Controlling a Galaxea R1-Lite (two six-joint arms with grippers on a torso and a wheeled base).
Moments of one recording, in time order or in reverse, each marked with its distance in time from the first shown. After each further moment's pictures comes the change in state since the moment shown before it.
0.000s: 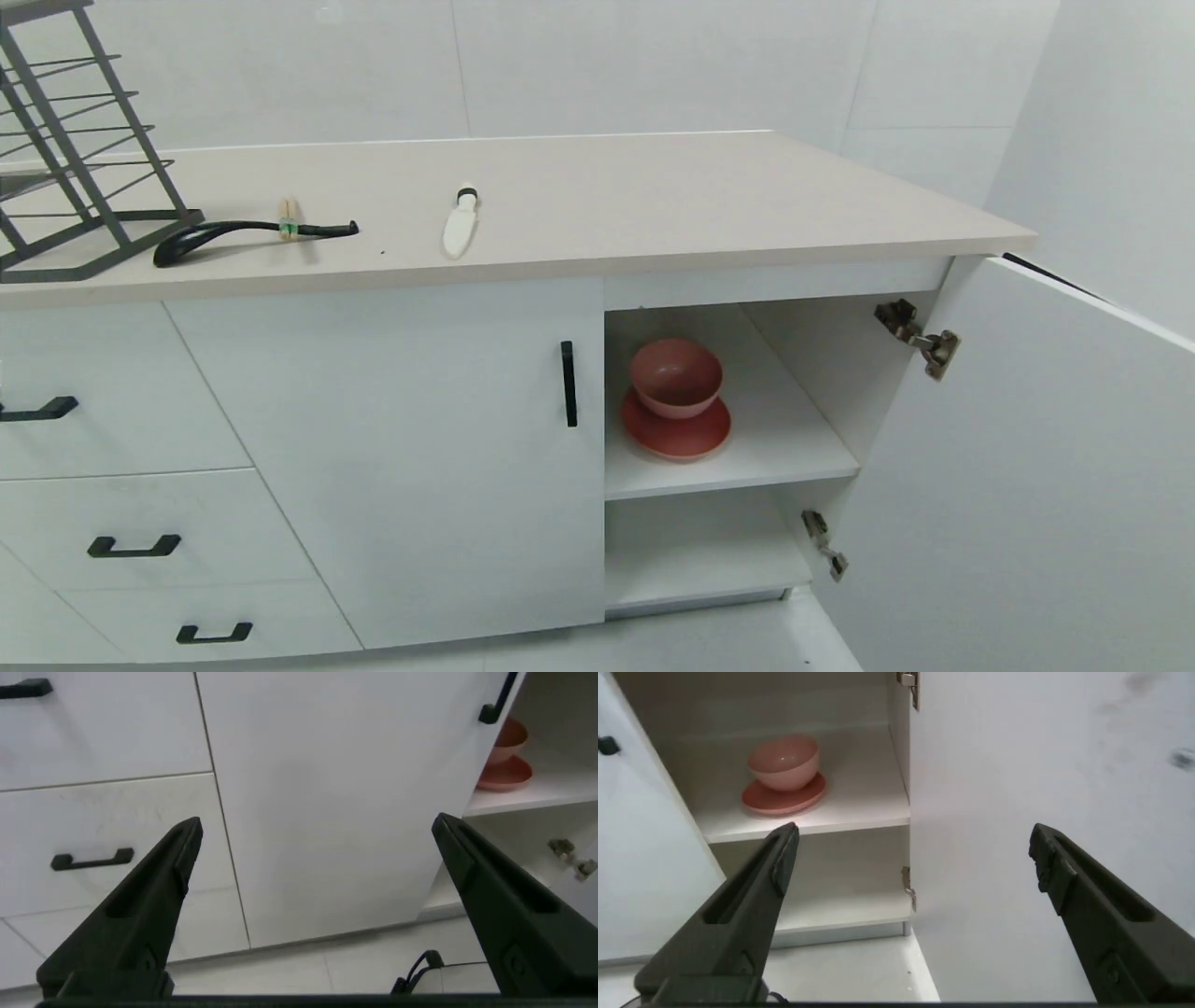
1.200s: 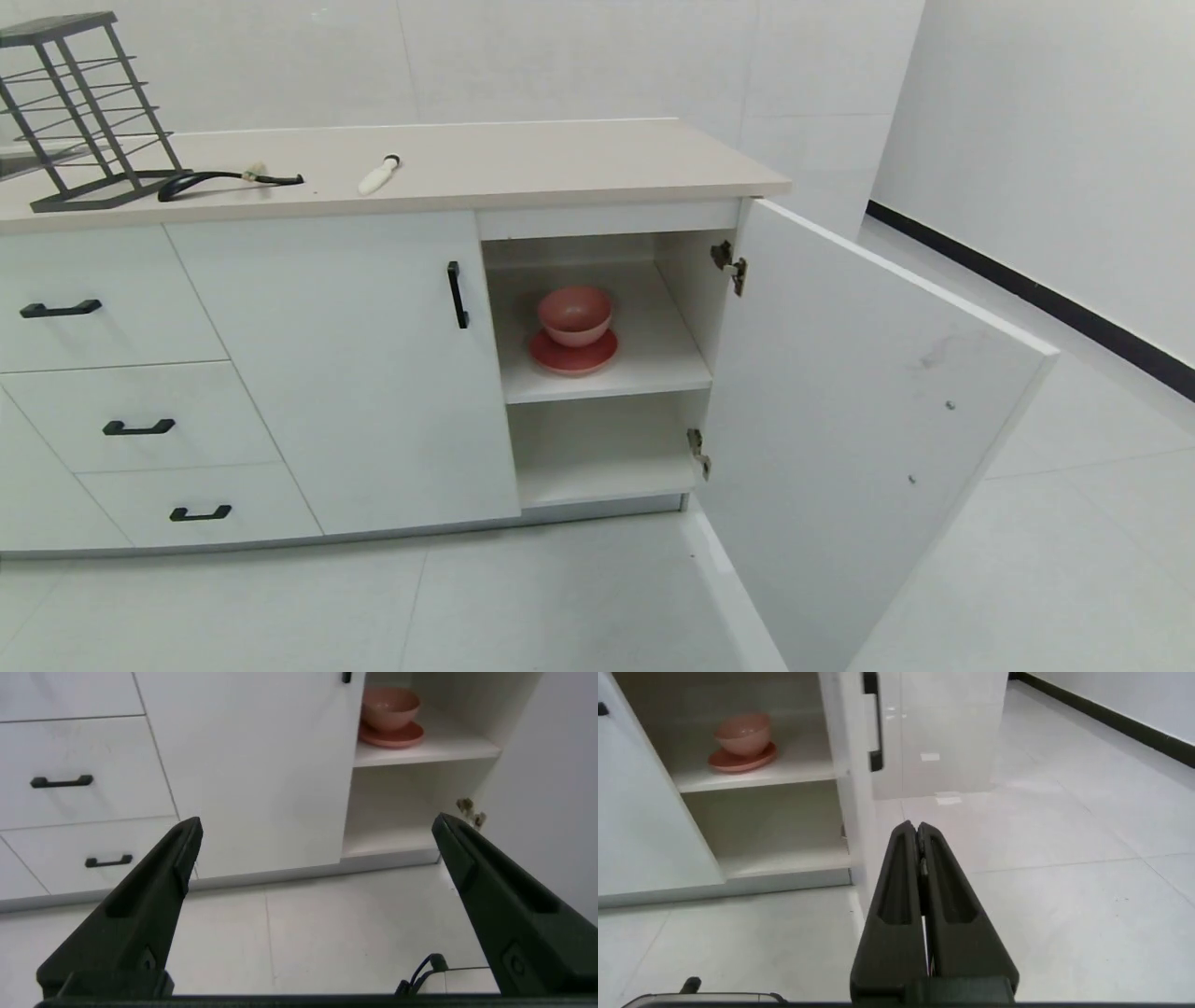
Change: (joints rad) left arm 0.000 0.000 0.000 0.000 0.024 -0.005; right arm 0.000 0.001 0.000 -0.001 0.000 -0.001
